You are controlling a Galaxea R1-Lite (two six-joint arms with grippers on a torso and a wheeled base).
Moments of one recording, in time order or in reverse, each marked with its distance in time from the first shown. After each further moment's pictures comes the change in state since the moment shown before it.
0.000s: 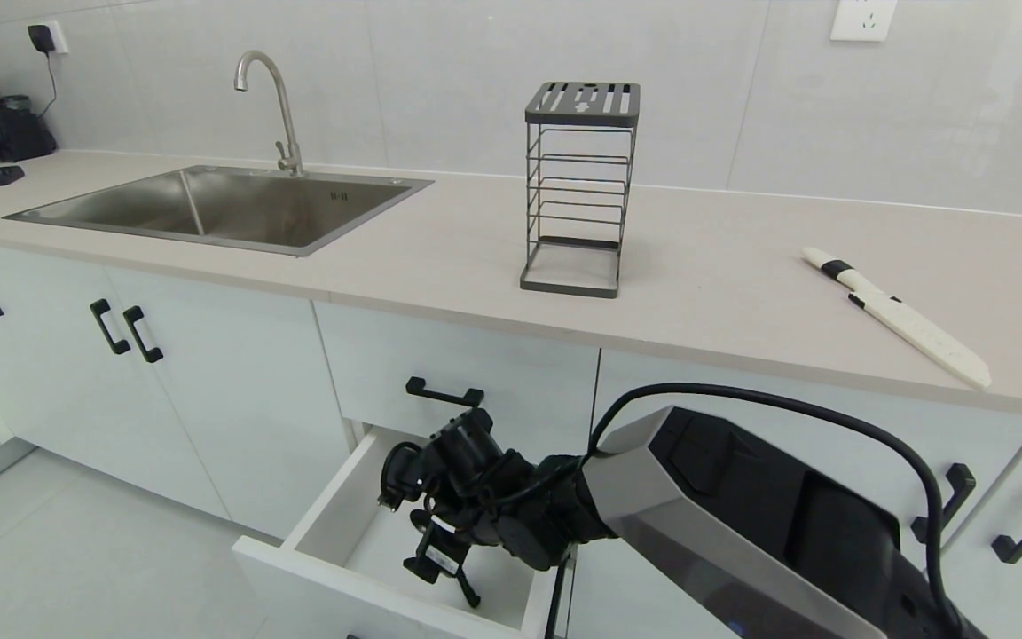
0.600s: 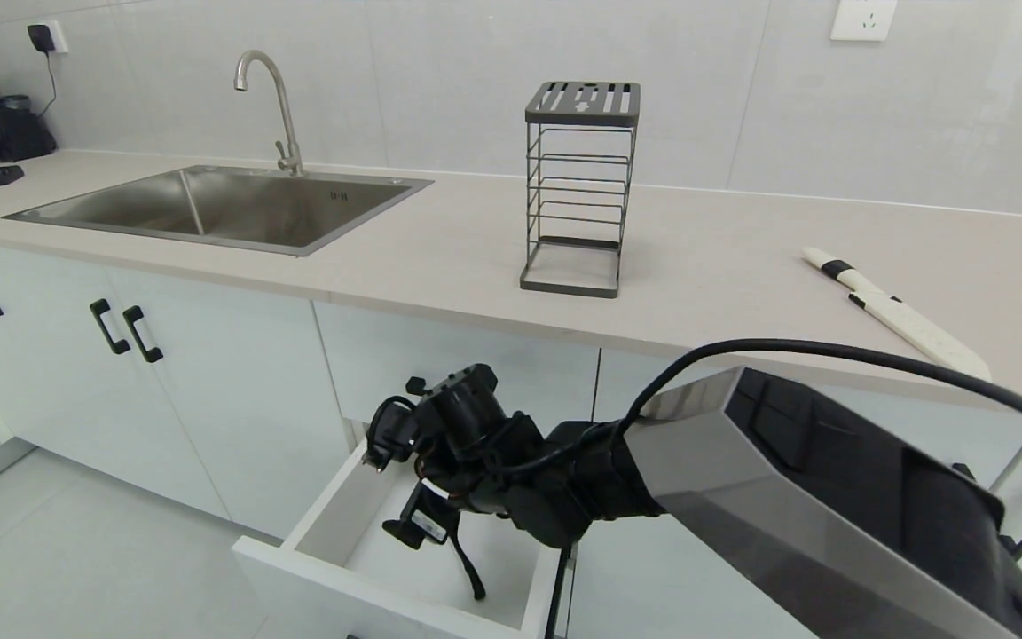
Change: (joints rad) left arm 0.000 0.000 0.000 0.000 0.000 0.000; right arm 0.031 -0.172 0.064 -0.018 0.005 0.007
